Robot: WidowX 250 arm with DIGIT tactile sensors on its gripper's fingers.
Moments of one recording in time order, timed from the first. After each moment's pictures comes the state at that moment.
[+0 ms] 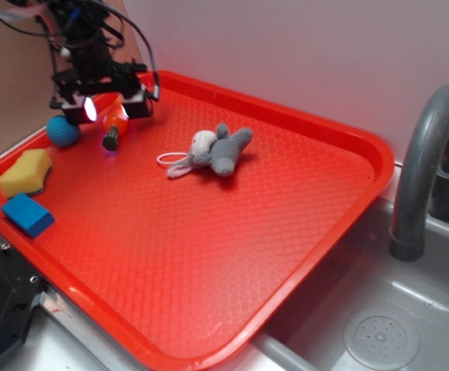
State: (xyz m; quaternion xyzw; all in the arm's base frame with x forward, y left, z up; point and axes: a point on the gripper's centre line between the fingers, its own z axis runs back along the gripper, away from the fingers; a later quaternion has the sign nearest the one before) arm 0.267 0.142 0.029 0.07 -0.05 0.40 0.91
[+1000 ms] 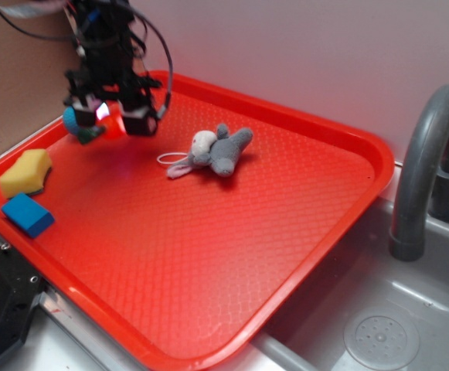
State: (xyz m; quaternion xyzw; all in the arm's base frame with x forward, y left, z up) arm 0.243 0.070 0.085 0.05 0.01 0.25 0.97
